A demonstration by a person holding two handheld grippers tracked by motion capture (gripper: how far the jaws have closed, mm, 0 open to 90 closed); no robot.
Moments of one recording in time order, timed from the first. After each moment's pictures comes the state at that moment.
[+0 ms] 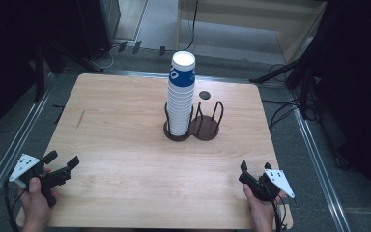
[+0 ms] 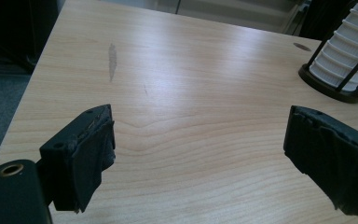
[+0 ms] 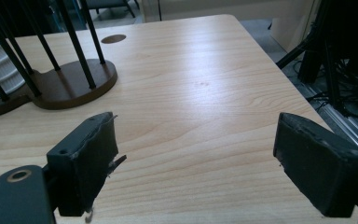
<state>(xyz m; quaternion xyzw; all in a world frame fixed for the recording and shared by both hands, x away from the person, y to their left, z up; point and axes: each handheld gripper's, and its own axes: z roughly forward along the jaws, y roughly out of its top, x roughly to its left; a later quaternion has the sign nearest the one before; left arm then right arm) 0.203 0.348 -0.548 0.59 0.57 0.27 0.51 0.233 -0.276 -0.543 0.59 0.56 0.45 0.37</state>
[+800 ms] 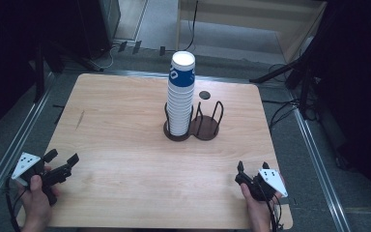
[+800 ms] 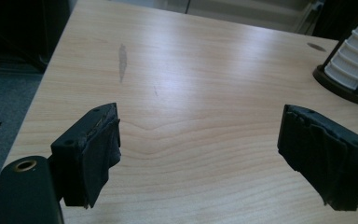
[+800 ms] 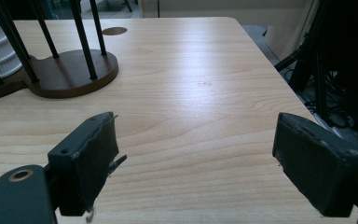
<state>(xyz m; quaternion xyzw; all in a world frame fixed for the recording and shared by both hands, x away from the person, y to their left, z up) 0.207 0.346 -0.549 0.59 0.57 0.28 0.49 0.235 -0.265 -0.543 0.58 0.58 0.42 0.39</state>
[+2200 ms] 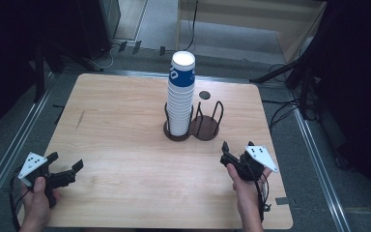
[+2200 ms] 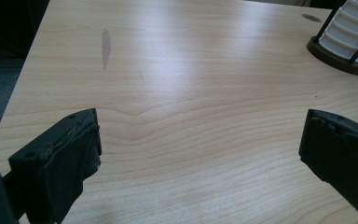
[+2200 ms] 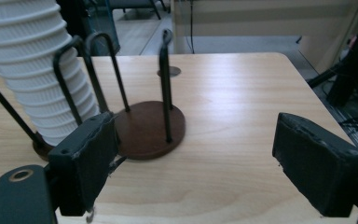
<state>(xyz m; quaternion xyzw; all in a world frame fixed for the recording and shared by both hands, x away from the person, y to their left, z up) 0.206 0.338 -0.548 0.63 0.56 0.27 0.47 0.263 -0.208 -0.473 0.55 0.60 0.45 0.35</state>
